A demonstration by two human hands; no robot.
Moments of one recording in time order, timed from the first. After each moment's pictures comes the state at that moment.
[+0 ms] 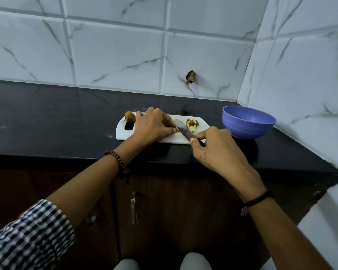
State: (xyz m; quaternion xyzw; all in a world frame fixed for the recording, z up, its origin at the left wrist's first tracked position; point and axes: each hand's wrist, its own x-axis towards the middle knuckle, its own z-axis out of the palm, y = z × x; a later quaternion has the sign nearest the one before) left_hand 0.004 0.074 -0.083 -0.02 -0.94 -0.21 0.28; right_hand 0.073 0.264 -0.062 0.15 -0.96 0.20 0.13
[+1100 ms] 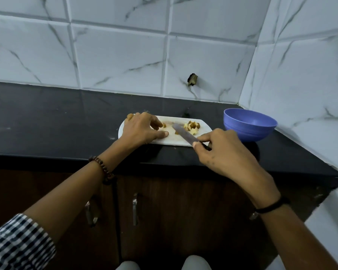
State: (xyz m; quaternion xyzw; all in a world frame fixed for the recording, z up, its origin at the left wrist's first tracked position) left_hand 0.025 0.046 -0.083 0.00 -0.94 -0.24 0.26; right_hand 0.080 0.275 -0.054 0.18 -0.96 0.19 0.12
